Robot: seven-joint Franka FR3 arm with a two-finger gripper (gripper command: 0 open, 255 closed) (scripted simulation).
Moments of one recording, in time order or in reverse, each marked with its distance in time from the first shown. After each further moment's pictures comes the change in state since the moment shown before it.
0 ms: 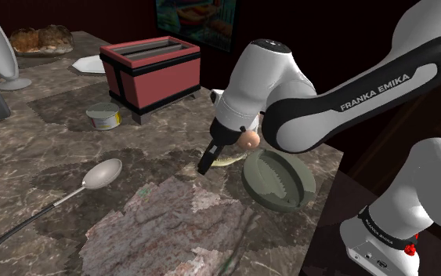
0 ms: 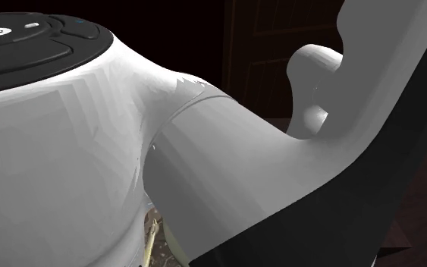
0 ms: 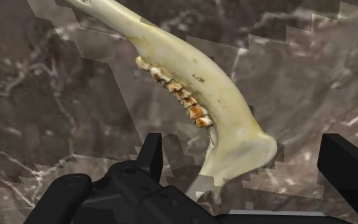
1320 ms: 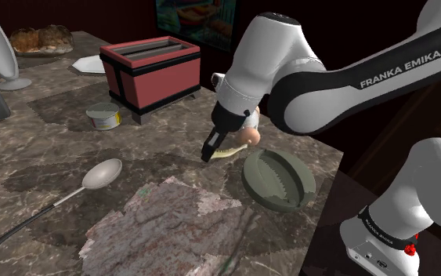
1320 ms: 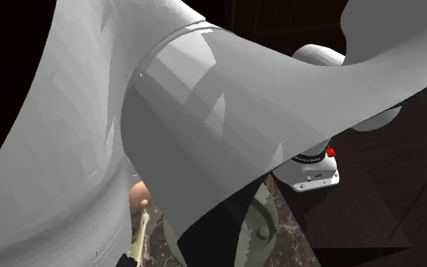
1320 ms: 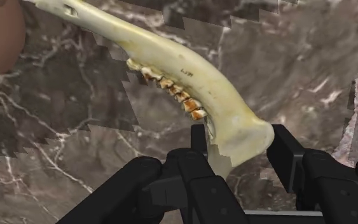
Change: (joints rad) arm 0.005 -0.068 -0.008 0.046 0.028 -0.111 -0.018
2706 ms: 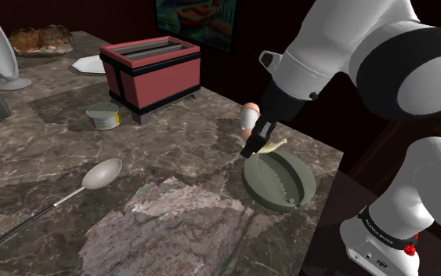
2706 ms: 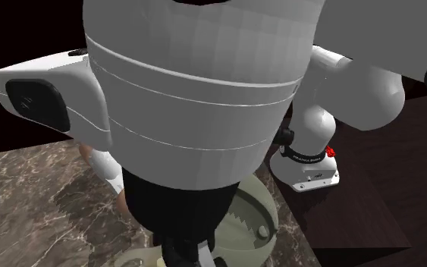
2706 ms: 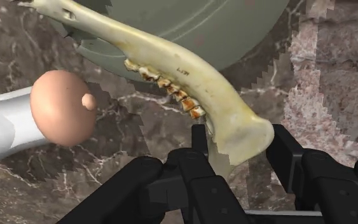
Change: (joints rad) arm 0.073 -0.397 -0.036 -0.161 0.118 -0.230 -0.033
